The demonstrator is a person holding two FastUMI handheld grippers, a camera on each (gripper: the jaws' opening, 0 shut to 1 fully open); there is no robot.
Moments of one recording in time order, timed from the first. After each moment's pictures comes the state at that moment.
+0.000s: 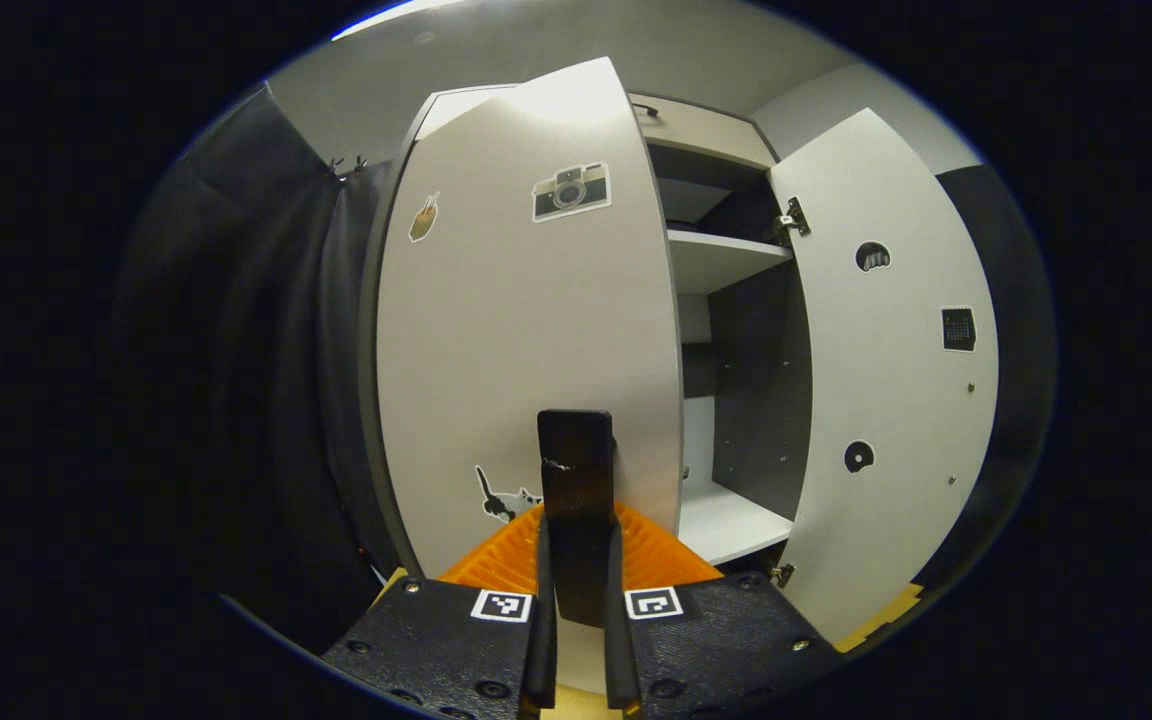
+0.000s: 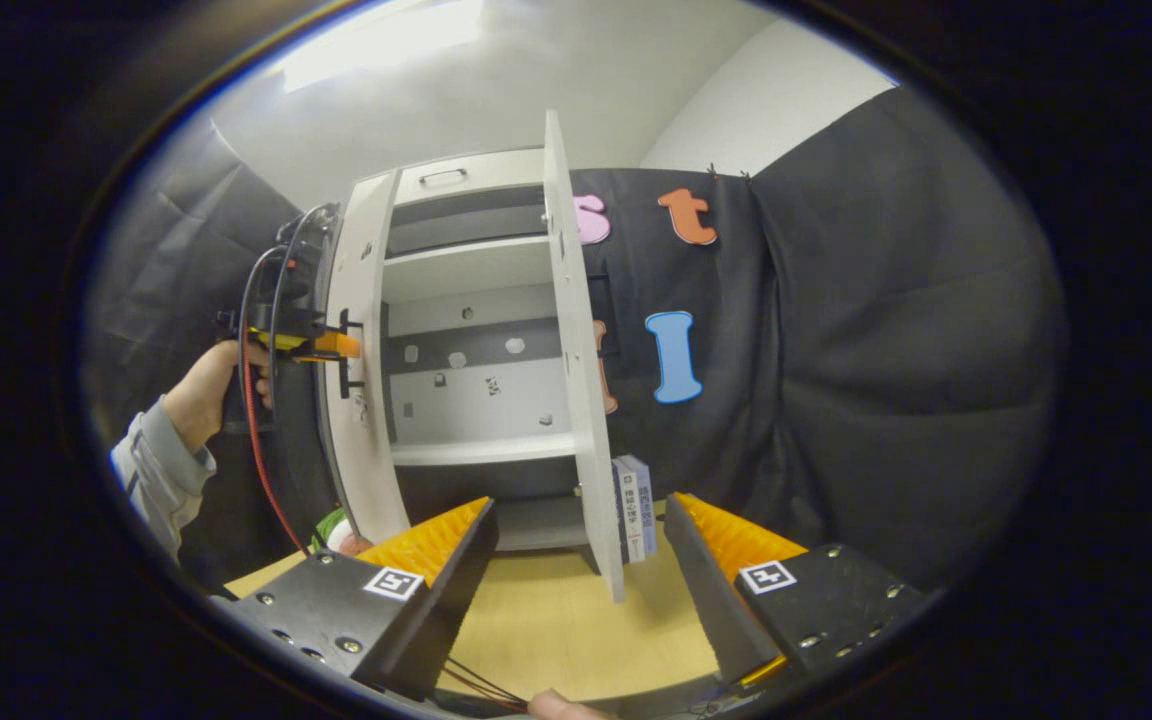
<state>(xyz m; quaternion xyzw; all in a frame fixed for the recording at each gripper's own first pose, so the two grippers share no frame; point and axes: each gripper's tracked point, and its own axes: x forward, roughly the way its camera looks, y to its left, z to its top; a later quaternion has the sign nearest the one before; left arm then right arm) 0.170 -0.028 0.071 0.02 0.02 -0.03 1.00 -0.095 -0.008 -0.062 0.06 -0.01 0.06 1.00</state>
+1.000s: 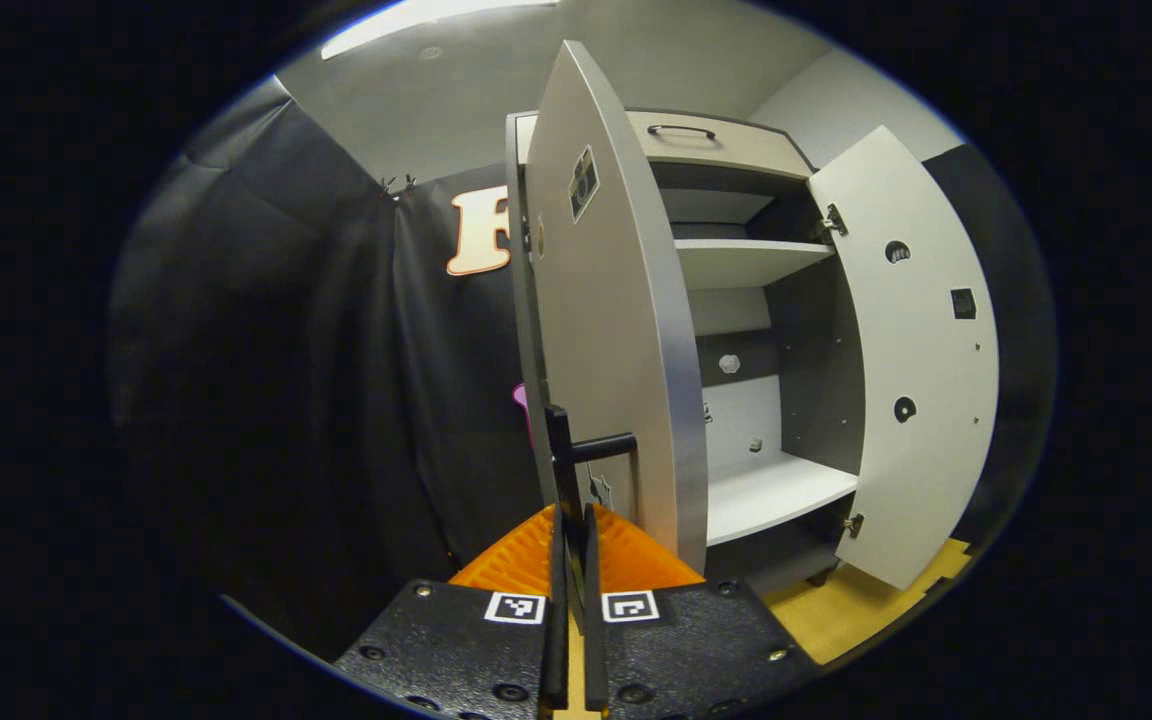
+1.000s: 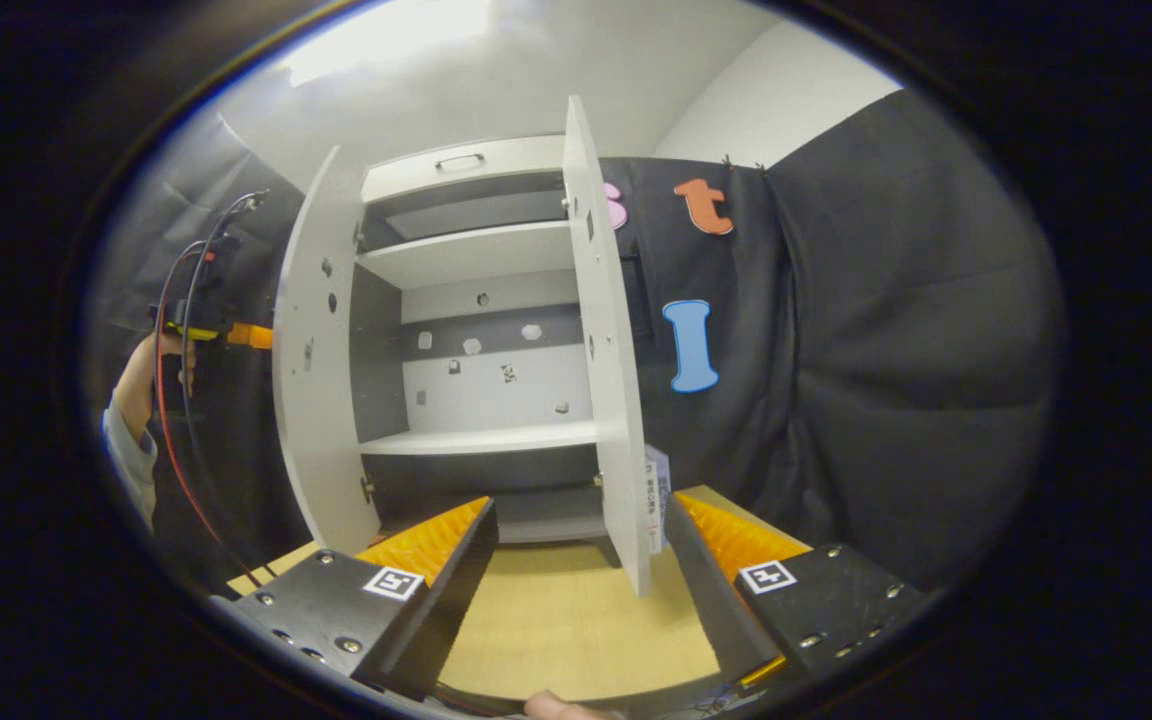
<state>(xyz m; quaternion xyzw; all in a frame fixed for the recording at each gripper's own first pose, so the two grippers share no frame) 0.100 0.095 0.071 0.06 0.01 0.04 1.00 -0.089 0.024 -0.071 0.06 0.00 0.07 1.00</state>
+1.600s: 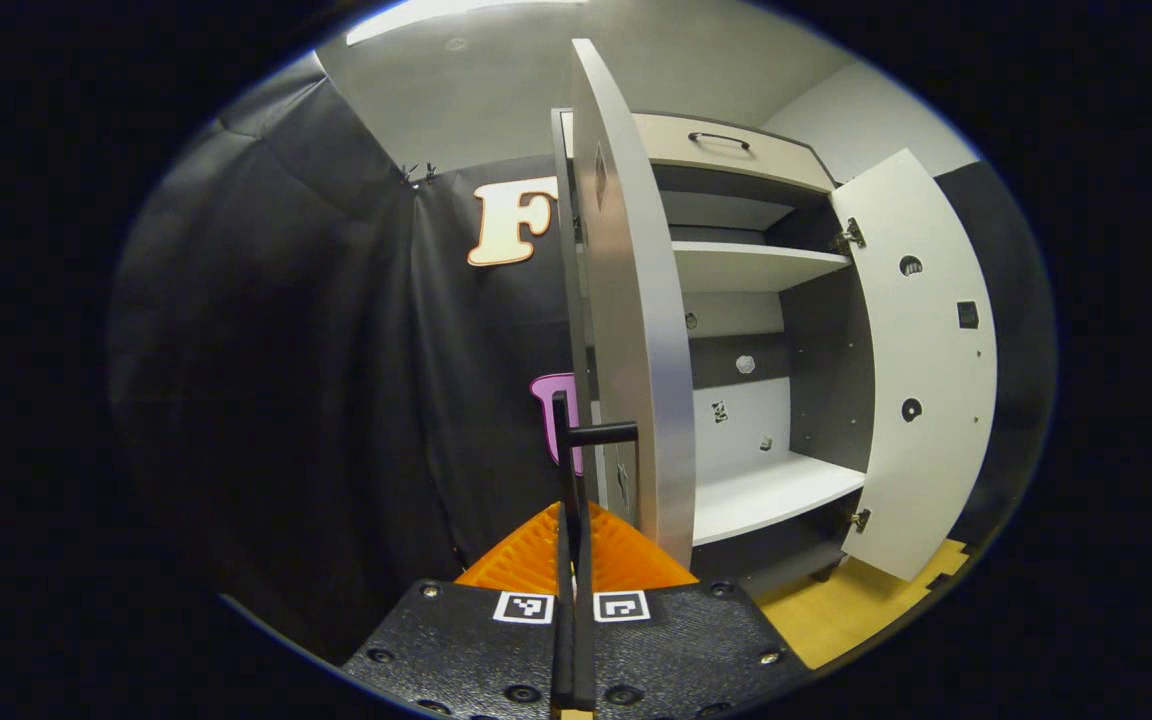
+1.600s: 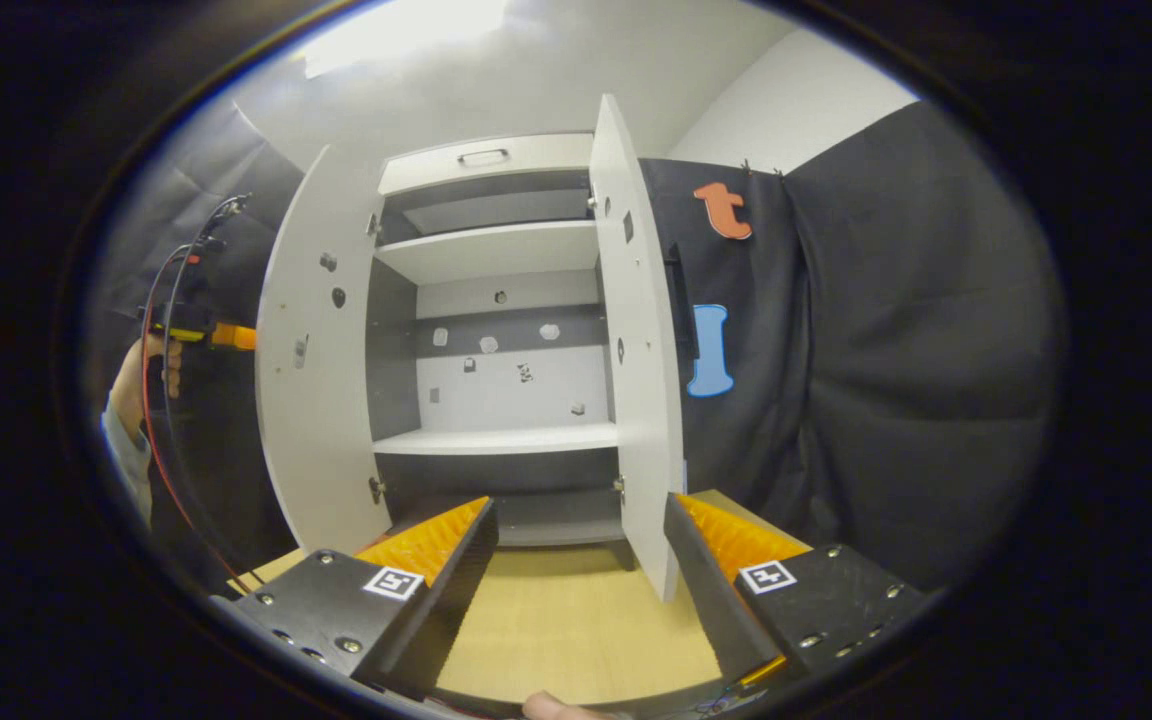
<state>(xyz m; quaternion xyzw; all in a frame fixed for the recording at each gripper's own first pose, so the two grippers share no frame) 0.090 0.137 0.064 0.04 0.01 0.03 1.00 -0.086 0.058 -0.065 0.04 0.00 0.08 1.00</state>
